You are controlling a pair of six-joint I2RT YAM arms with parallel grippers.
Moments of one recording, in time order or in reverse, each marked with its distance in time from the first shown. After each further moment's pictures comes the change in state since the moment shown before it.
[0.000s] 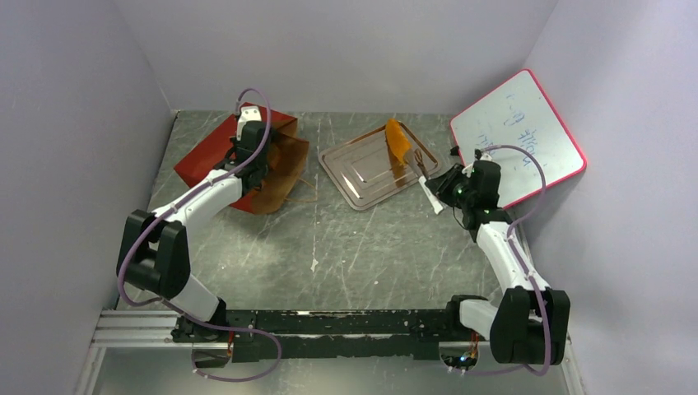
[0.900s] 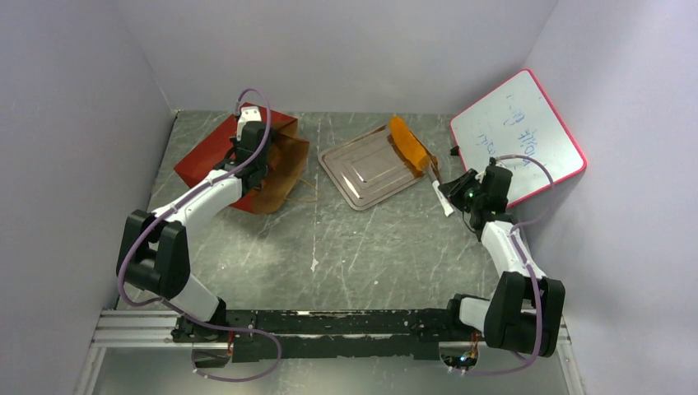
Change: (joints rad) left arm 0.000 -0.002 -0.003 0.000 0.000 0.000; right arm -0.144 0.061 -0.050 0.066 -0.020 0.015
